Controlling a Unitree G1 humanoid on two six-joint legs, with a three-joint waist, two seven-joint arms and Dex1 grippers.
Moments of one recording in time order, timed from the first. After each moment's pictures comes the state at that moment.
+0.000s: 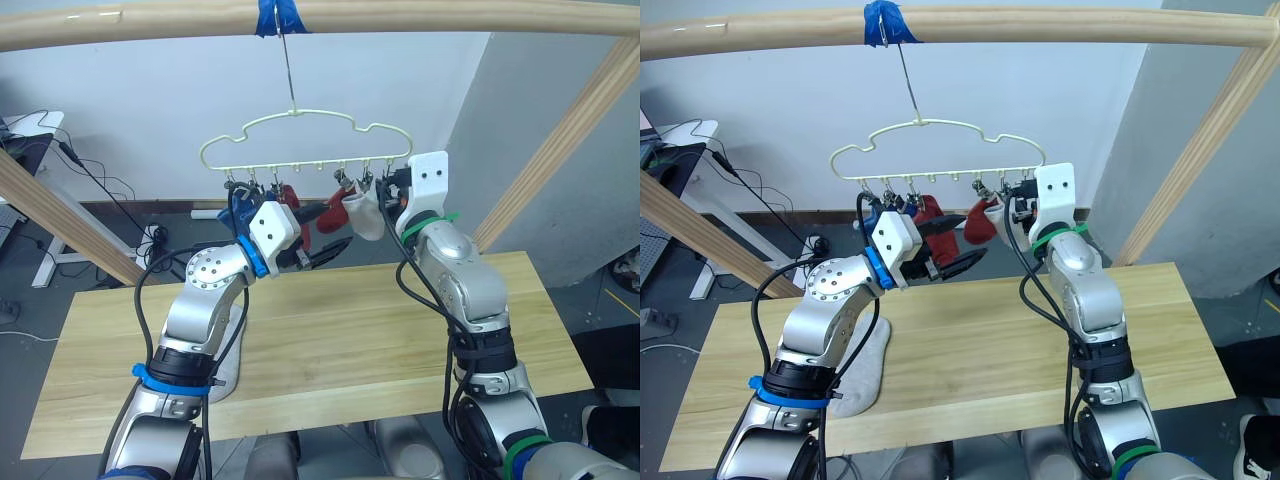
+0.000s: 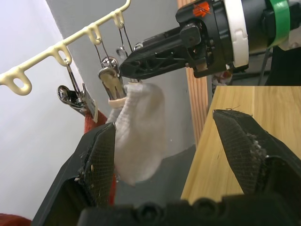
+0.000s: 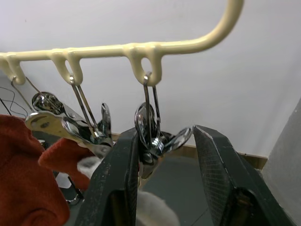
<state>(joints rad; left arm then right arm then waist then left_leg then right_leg) -0.48 0.40 -0.08 -0.03 -0.27 0.19 -0.82 -0.66 -0.03 0.03 -0.09 0.10 0.63 0.05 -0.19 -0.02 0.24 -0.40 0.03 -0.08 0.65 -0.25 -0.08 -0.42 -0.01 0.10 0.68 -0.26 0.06</state>
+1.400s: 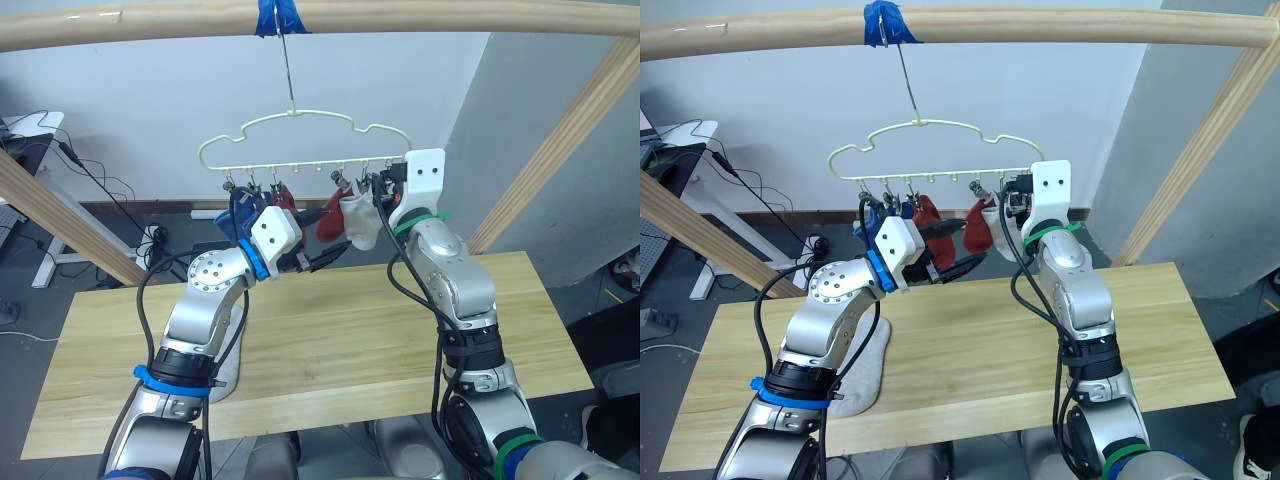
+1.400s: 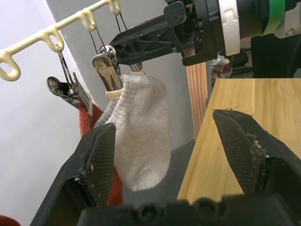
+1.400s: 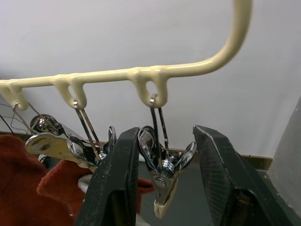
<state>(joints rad) -0.48 0.40 -0.08 0.00 -0.25 0.16 -0.82 -0.66 0.03 0.02 -0.07 0.10 0.59 -0.01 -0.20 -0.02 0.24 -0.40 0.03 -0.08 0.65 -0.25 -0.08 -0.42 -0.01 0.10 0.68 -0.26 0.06</state>
